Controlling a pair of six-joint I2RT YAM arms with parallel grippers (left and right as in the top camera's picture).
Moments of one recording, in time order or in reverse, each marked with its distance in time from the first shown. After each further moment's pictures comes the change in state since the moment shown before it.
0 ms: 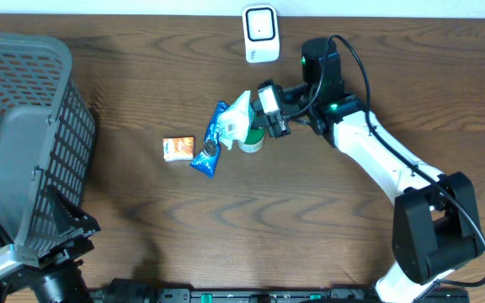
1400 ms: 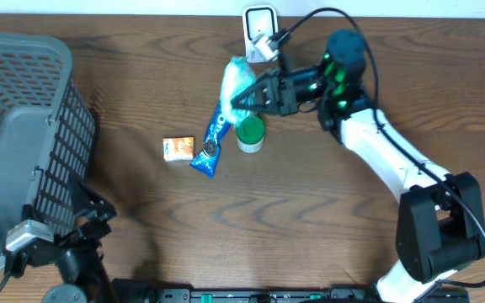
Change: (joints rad) left arm 0.000 0.000 -0.156 -0.008 0.001 -0.274; right arm -0.057 -0.005 0.000 0.465 0.032 1.672
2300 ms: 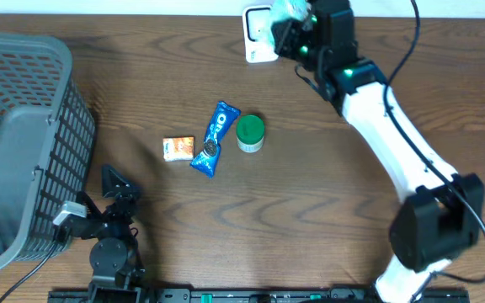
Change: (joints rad) left arm 0.000 0.002 -0.470 0.311 0.007 -0.362; right arm 0.015 0.074 0.351 -0.811 1.368 -0.265
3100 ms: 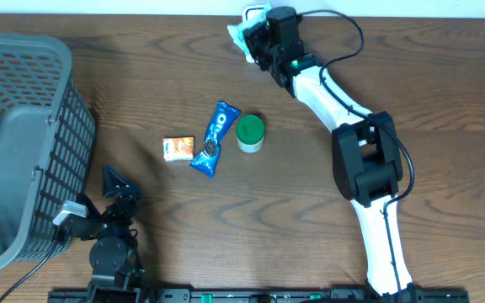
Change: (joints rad) left arm 0.000 0.000 0.013 -0.040 0.000 0.000; right arm 0.033 0.556 0.351 0.146 -0.019 0.745
